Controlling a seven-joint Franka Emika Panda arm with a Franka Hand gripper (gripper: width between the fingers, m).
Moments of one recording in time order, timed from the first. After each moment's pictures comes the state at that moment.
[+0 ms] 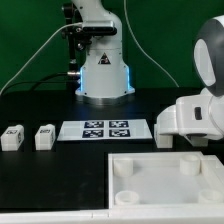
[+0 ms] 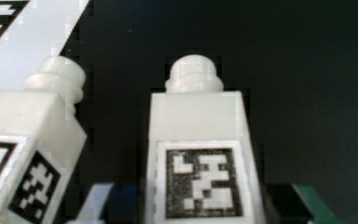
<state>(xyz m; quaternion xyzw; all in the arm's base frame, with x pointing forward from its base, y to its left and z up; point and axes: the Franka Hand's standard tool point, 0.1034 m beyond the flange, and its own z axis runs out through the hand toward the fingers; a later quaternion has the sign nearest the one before) 0.399 0.176 0.016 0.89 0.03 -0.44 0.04</state>
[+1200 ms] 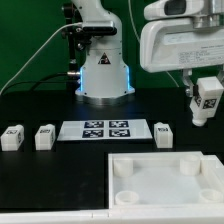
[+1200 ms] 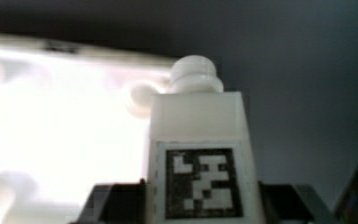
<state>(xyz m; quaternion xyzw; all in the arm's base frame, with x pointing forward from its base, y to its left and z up) 0.501 0.147 0.133 0.99 0.07 0.10 -0.04</state>
